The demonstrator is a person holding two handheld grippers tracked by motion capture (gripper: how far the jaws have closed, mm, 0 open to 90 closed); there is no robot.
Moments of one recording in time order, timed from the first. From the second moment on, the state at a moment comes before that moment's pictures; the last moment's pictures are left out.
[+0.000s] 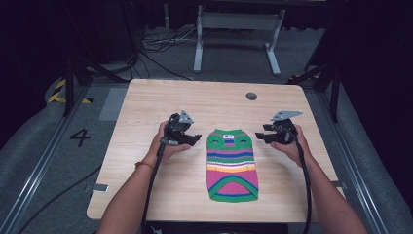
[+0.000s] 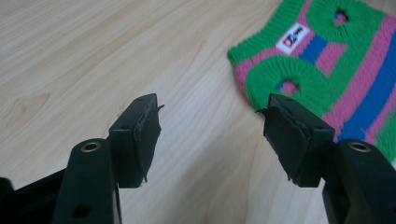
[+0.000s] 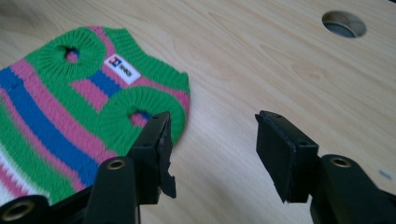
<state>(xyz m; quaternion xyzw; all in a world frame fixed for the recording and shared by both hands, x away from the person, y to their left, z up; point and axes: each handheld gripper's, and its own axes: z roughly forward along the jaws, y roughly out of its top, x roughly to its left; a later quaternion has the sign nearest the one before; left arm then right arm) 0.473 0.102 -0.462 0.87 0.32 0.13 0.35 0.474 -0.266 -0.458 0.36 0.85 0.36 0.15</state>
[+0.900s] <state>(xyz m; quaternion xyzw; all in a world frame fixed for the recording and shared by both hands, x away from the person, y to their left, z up) 0.527 0.047 -0.498 0.86 0.34 0.06 0.38 0.525 -0.219 -0.496 0.37 0.85 0.35 0.11</state>
